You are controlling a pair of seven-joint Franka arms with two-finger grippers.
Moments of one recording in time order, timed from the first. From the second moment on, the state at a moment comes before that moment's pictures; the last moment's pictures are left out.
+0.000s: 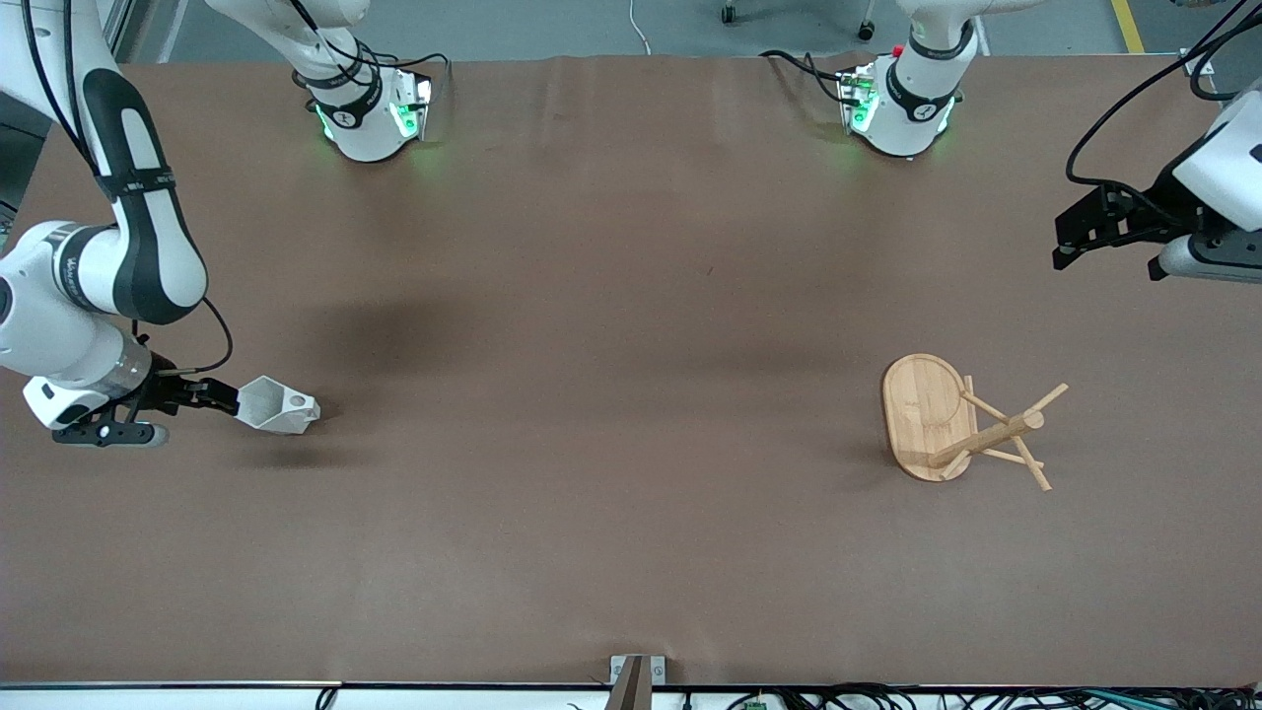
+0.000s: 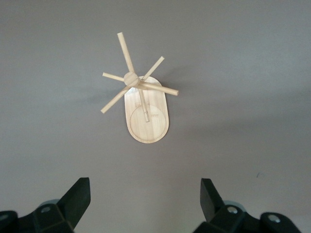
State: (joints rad) left arm 0.11 0.05 -0.24 -1.47 0.00 1.55 0.03; right arm -0.14 0.35 -0.05 -1.95 0.01 2.33 -0.20
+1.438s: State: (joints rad) left arm -0.16 0.35 -0.65 -1.47 -0.01 1.93 0.03; right arm -0.14 0.42 -0.04 -2.02 0.01 2.44 -0.23
